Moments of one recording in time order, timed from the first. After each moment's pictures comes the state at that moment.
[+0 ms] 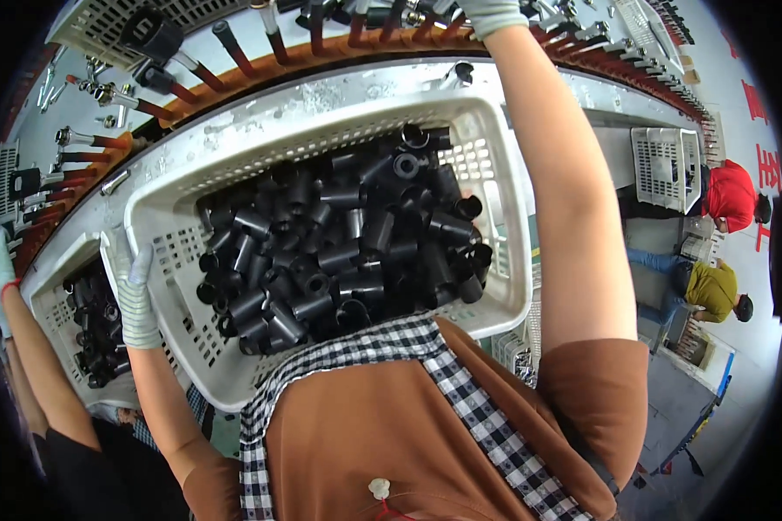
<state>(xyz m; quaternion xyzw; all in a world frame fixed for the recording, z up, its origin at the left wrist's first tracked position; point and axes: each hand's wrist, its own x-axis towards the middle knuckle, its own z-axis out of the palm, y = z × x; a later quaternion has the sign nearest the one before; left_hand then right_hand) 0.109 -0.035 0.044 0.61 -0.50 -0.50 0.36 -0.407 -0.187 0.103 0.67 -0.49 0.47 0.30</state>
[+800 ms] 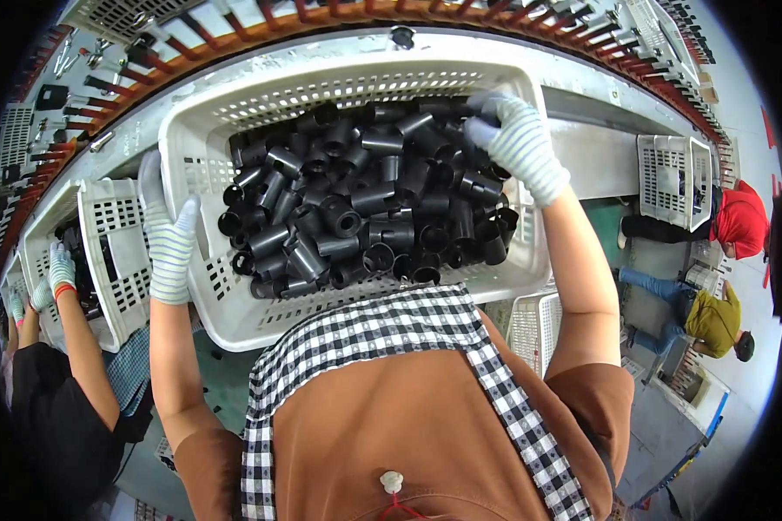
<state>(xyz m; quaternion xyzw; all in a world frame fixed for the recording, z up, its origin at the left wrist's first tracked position) 0.112 0.004 -0.019 0.52 -0.62 -0.40 0.42 -0.330 0.029 0.033 0.67 -0.68 0.20 -0.21</state>
